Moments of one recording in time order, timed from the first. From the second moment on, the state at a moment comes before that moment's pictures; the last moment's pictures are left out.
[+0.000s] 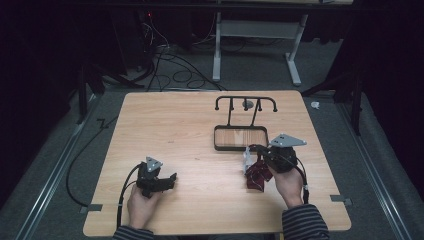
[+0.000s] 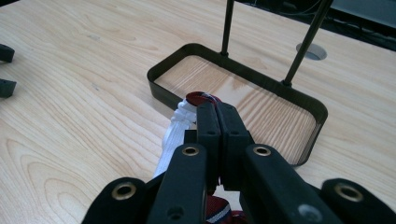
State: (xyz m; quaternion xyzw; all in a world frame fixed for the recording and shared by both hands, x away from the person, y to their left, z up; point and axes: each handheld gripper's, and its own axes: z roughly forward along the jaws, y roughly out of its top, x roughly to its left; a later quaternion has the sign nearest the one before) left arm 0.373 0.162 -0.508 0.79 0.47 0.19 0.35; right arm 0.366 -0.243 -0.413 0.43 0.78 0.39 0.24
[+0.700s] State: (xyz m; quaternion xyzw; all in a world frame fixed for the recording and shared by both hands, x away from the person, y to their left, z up) left arm 0.373 0.162 -0.508 0.79 0.47 0.19 0.35; right arm 0.371 -0.230 -0.375 0.39 0.78 0.40 0.27
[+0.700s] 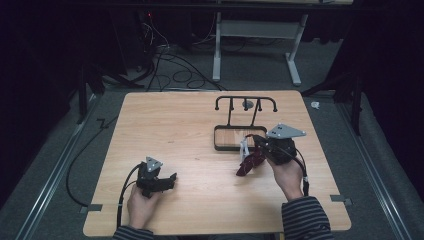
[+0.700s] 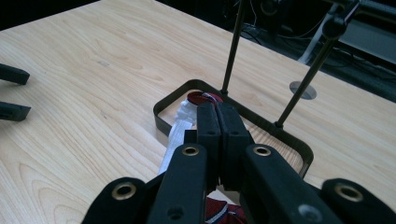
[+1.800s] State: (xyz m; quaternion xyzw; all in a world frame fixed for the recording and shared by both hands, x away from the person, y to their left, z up) left arm 0.373 0.162 -0.508 0.79 0.47 0.19 0.35; right arm 0.396 -0.213 -0.338 0.37 0.78 0.41 0.29
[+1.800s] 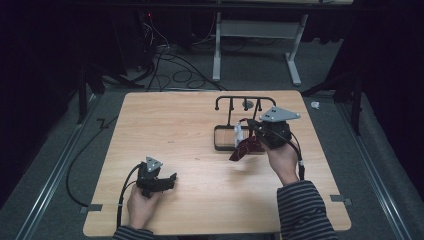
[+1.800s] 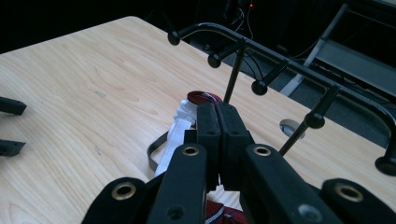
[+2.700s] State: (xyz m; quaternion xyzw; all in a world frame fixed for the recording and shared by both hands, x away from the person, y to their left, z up) left arm 0.373 0.162 -0.508 0.79 0.47 0.19 0.35; right arm 0.433 -0.210 -0.329 0.40 0.77 0.39 0.30
